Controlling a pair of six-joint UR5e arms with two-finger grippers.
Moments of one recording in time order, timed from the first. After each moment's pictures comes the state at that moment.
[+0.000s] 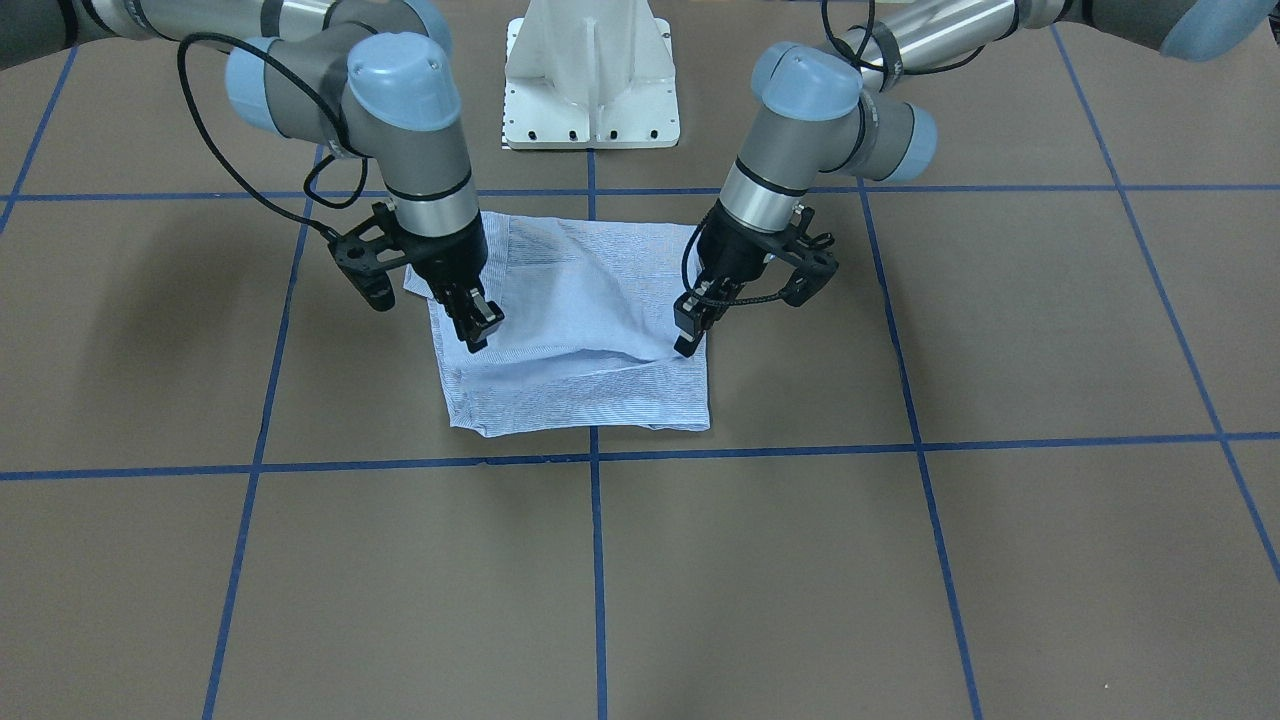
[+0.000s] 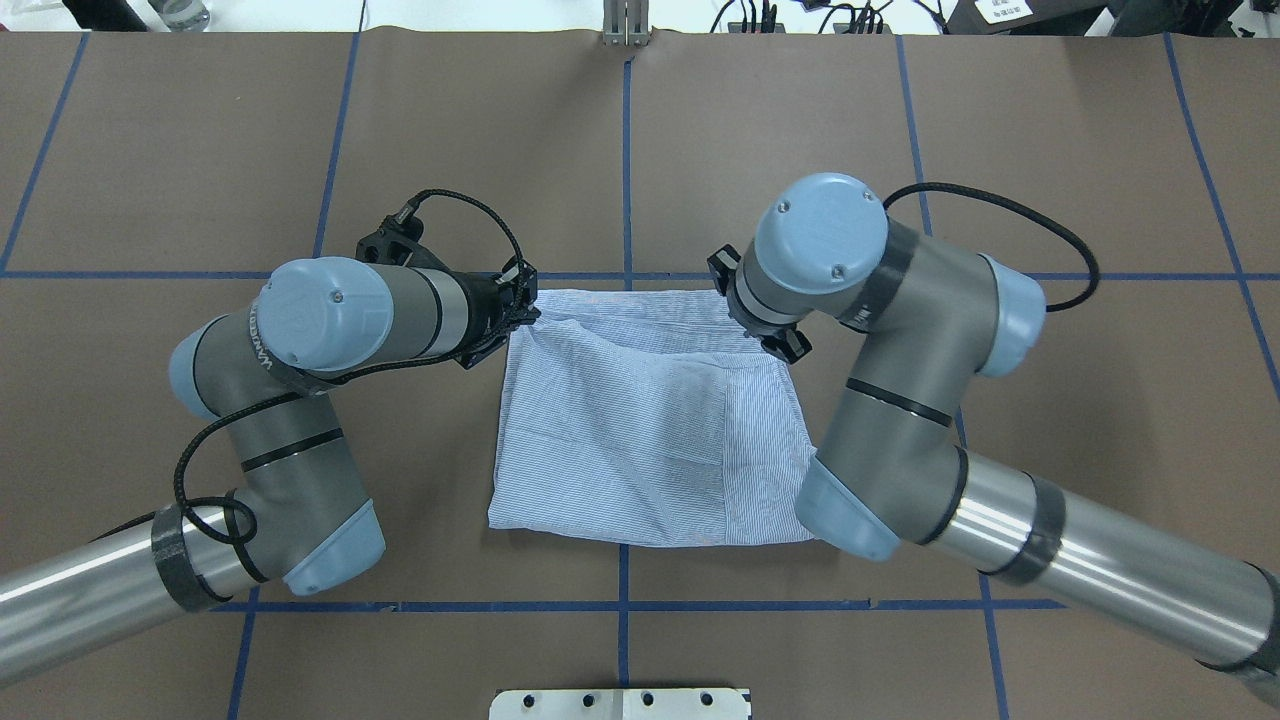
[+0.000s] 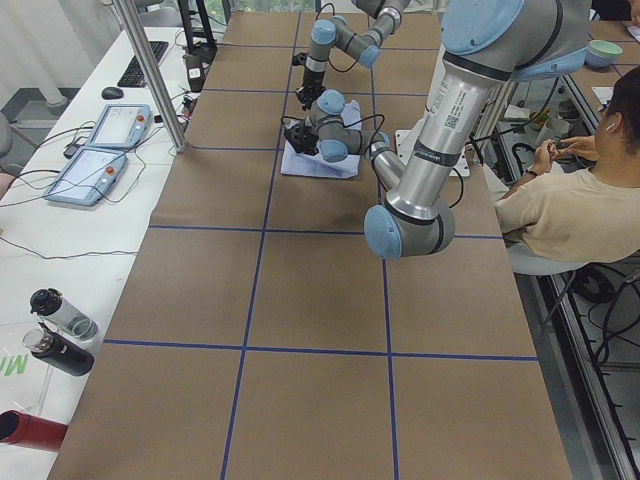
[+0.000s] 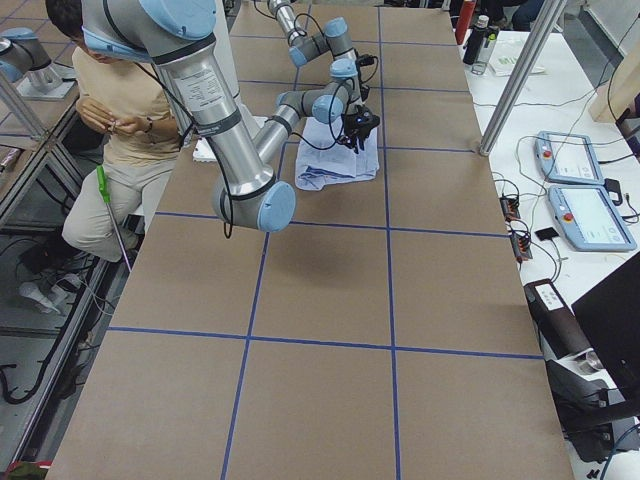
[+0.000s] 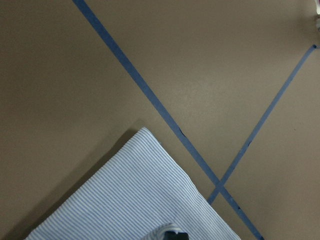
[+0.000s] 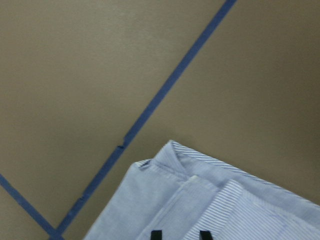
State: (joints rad) left arm -0.55 -2.10 -1.62 -2.18 -1.64 -2.08; right arm 0.59 -0.92 1.66 -1.53 1.76 2.08
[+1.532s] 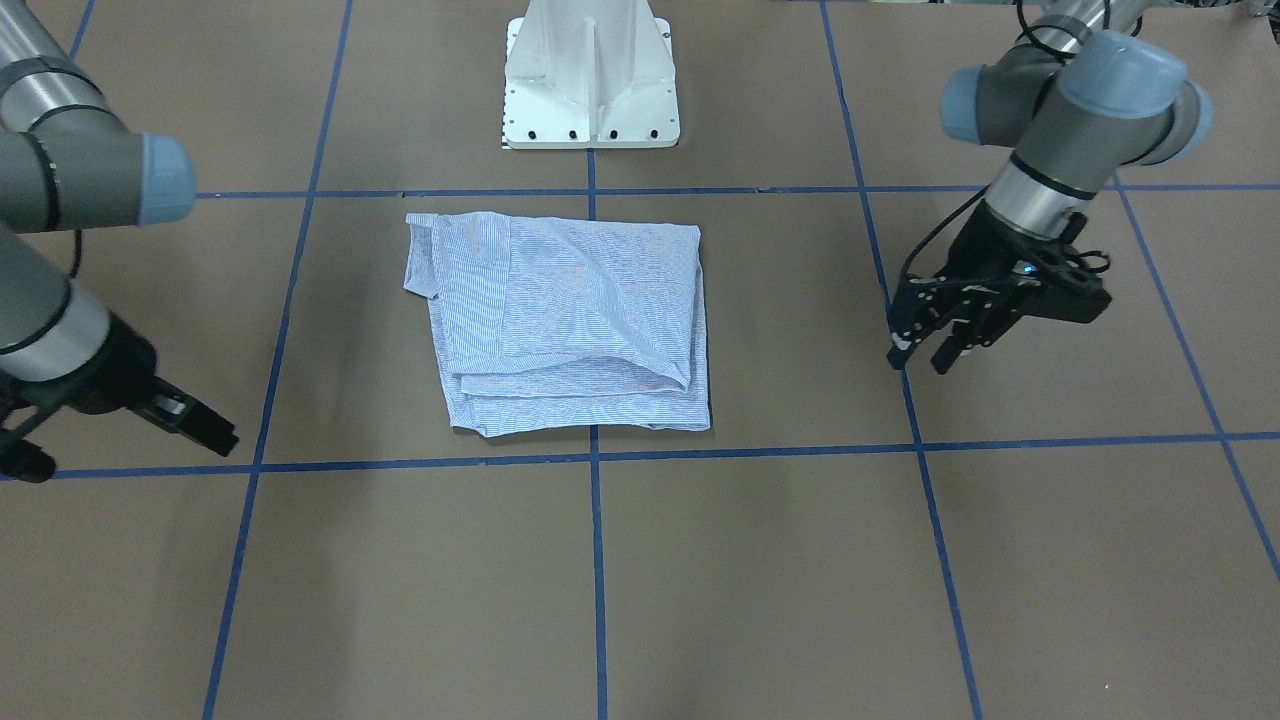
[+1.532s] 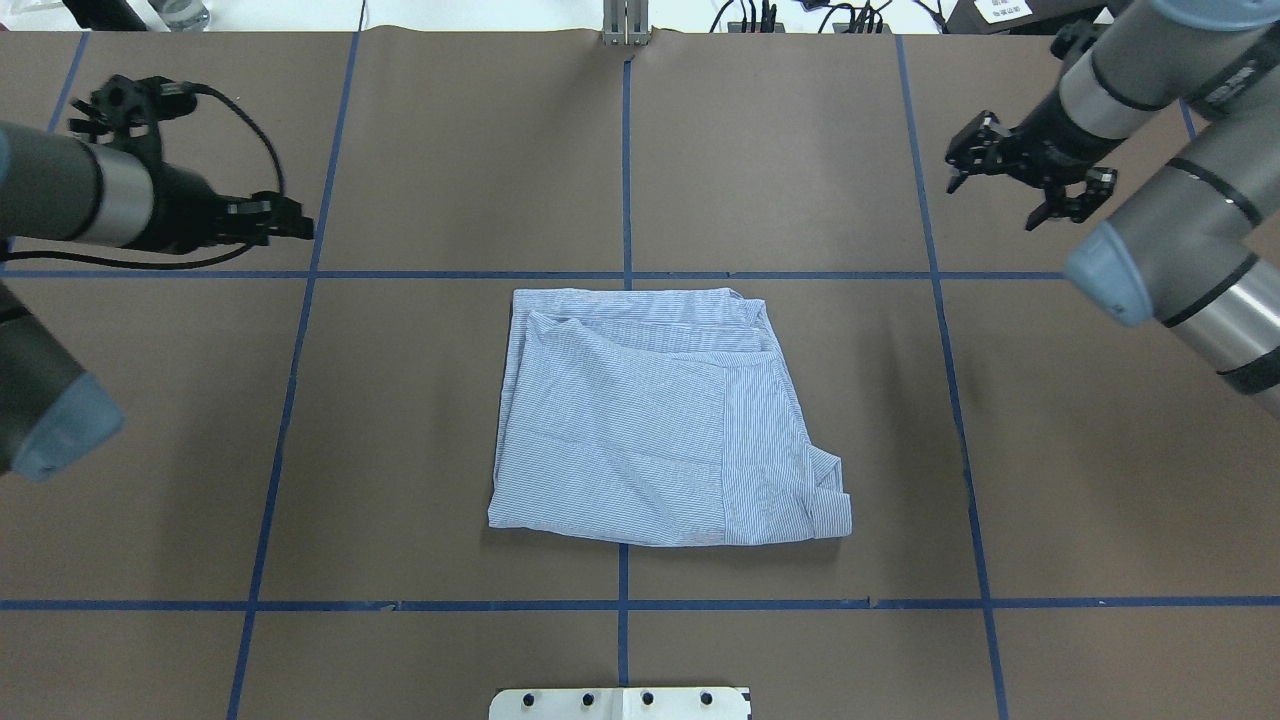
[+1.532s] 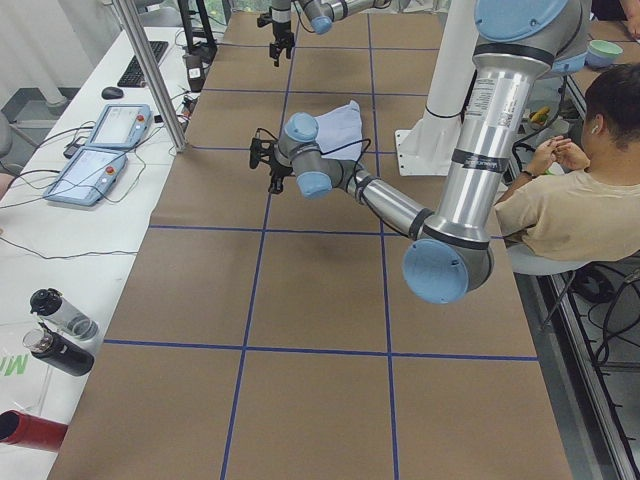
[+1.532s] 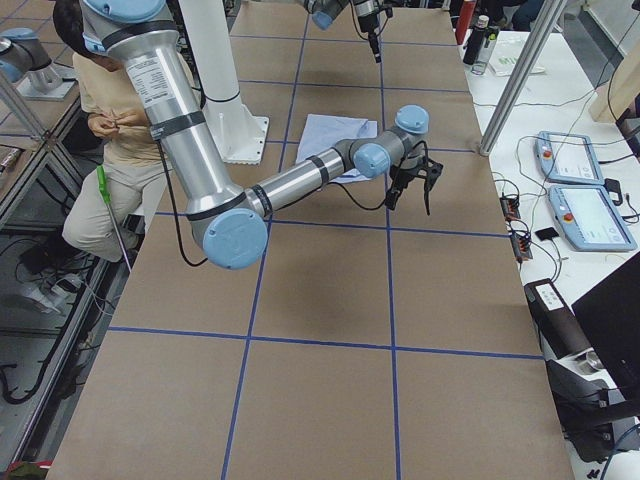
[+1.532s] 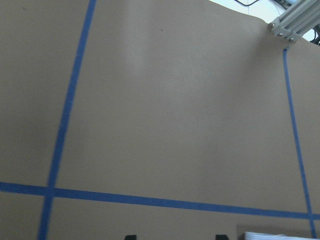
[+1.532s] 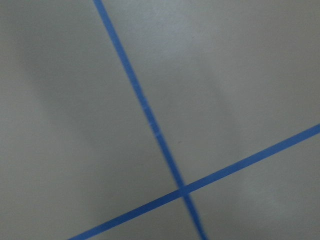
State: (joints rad) left arm -0.94 -1.75 -1.81 -2.21 -2.01 -1.03; right arm 1.09 -1.20 1.62 -1.44 2.25 1.12
